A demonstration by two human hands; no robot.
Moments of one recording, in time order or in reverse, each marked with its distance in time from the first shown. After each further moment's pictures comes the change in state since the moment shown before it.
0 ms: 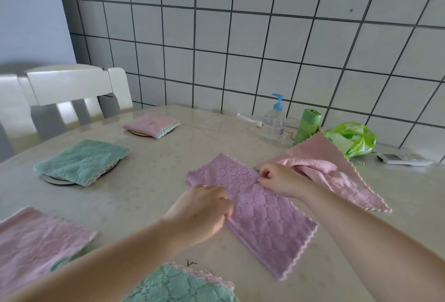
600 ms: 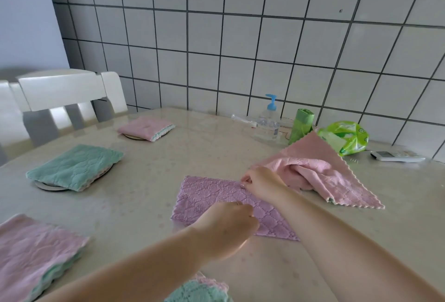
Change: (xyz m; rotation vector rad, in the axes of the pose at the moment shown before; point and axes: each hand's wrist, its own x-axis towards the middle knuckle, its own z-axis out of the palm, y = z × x) left_hand 0.029 0.048 0.009 0.128 -0.237 0.106; right_hand 0.023 -0.005 0.031 -0.194 0.086 0.001
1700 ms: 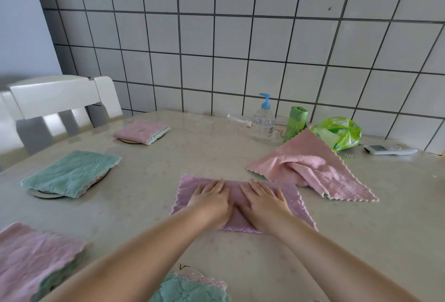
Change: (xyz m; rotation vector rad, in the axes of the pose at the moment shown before) left_hand 0.029 -0.041 0.030 -0.240 -0.203 -0.503; right_hand -0.058 0.001 0.030 -0.138 -0.015 0.032
